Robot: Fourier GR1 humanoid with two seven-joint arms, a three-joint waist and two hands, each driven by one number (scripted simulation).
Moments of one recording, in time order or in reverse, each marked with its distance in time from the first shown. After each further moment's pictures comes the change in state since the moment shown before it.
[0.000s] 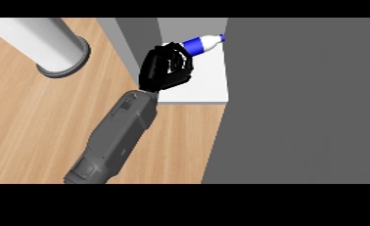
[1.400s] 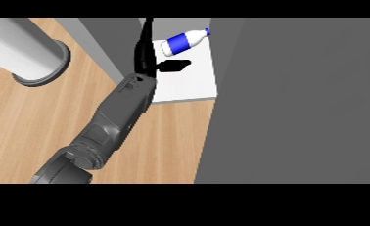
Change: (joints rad) left arm -0.312 0.005 0.108 0.553 -0.275 0.680 0.052; right arm -0.041 0.066 0.010 0.014 -0.010 0.068 0.000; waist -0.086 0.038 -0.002
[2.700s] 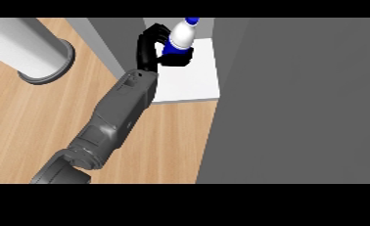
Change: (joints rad) left arm 0.023 0.004 0.016 -0.126 0.076 -0.089 0.073; right arm 0.000 0.027 0.002 0.001 0.030 -0.011 0.039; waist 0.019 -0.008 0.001
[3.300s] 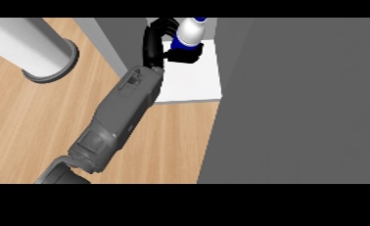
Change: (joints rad) left arm 0.049 -0.004 -0.067 -0.225 -0.025 -0.017 0.110; right arm 0.000 0.022 0.013 0.002 0.018 -0.011 0.019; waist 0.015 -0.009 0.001
